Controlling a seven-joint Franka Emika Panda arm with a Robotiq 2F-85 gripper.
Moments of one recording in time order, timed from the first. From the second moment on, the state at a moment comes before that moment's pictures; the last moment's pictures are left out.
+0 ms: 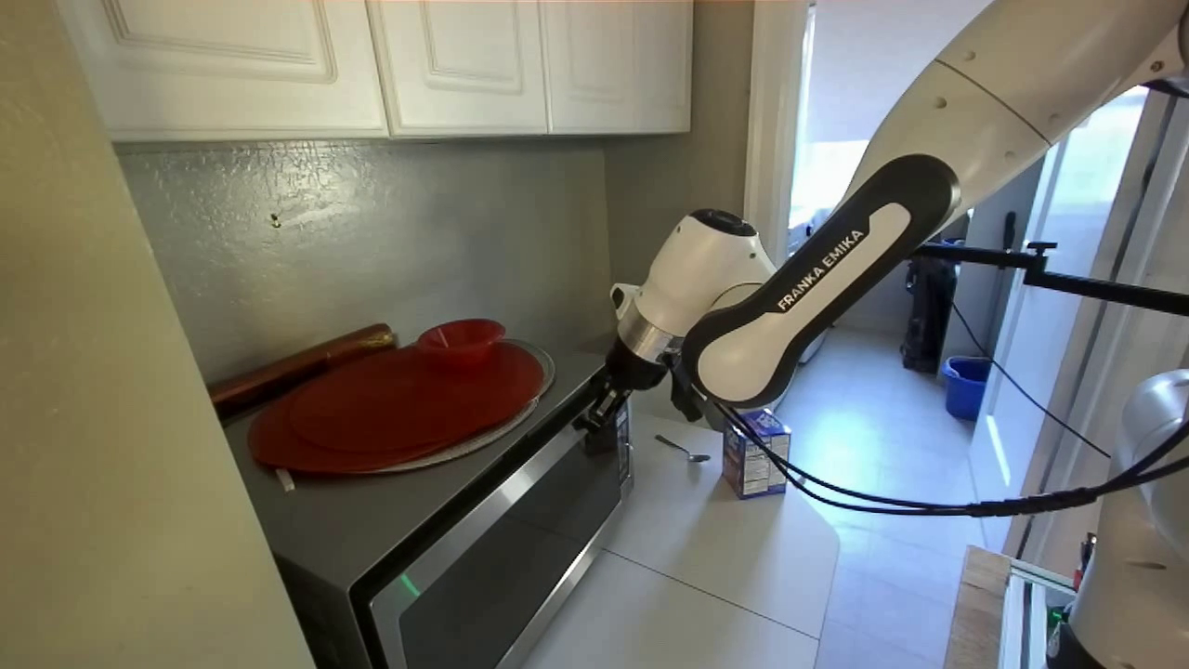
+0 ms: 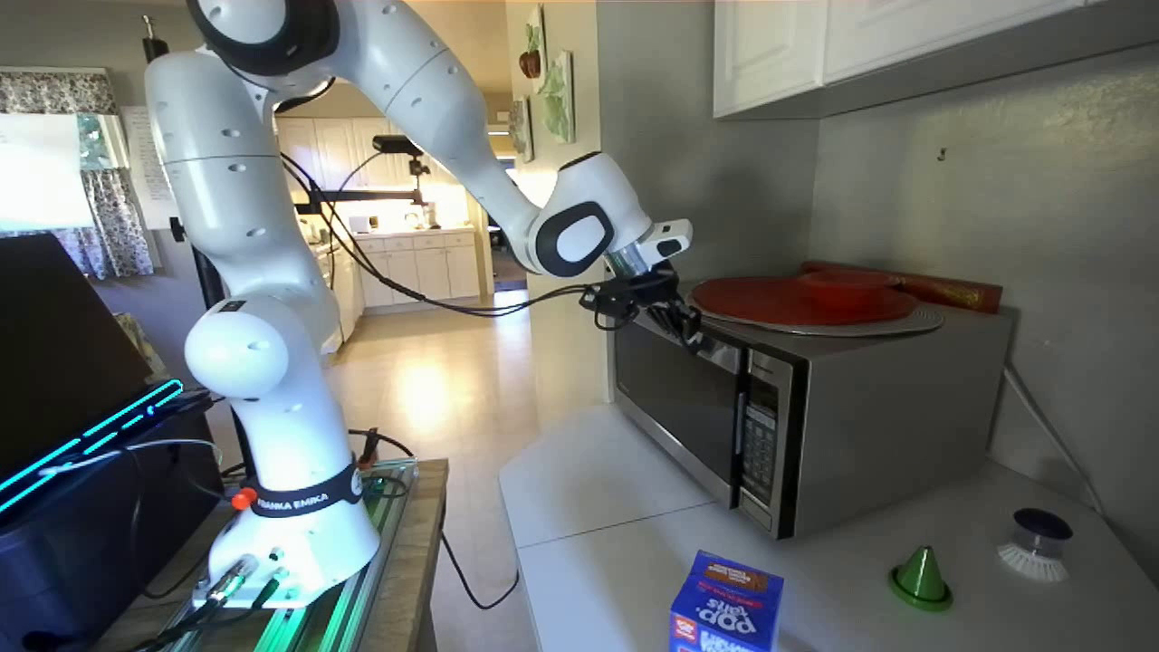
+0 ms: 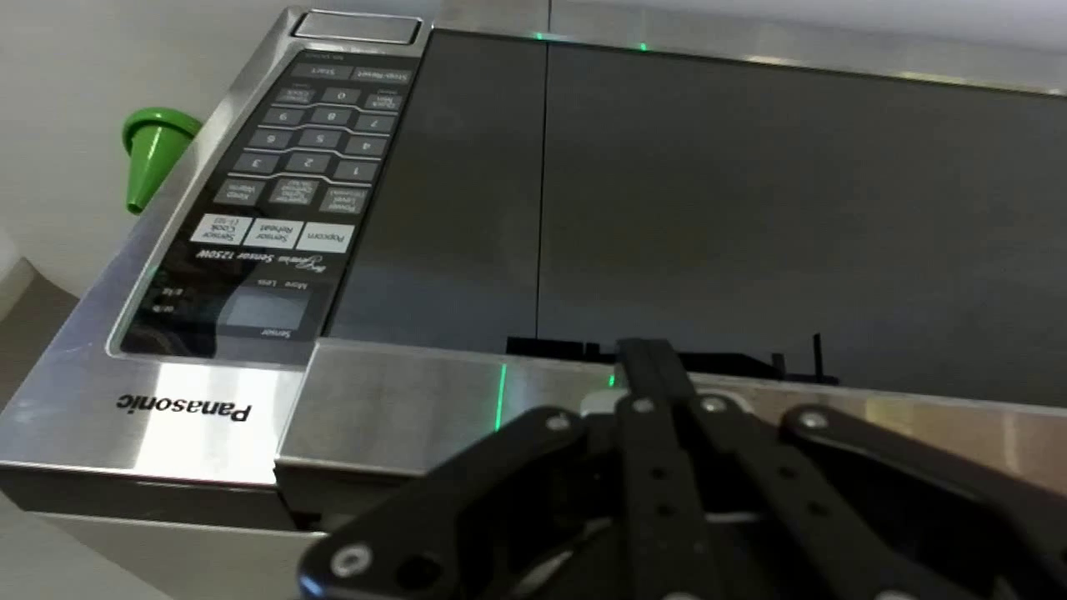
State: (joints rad) arm 0.07 -0.08 0.09 -2.52 -0.10 3.00 -0.03
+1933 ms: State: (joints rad) arm 0.06 -0.40 0.02 -2.31 0.10 1.96 -0.10
